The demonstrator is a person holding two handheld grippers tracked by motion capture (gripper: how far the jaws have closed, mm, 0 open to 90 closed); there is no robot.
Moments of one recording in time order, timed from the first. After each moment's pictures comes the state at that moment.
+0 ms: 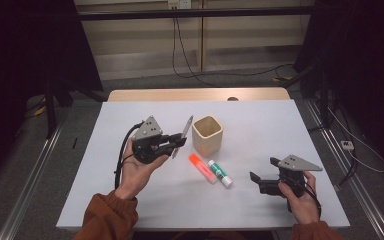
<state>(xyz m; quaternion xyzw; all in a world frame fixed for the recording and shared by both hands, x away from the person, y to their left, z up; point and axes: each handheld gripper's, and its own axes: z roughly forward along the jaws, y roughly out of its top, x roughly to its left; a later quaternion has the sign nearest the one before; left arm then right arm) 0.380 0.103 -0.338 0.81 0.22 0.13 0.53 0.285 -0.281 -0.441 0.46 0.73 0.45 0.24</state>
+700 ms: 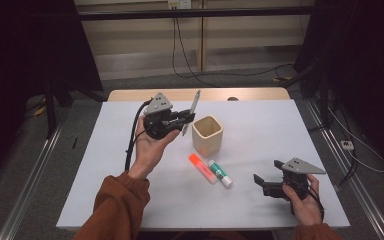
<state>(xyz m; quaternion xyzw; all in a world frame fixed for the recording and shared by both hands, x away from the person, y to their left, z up) 0.423 0.068 -0.319 0.78 0.23 0.15 0.56 0.281 -0.291 -0.450 0.47 0.72 0.45 0.23</state>
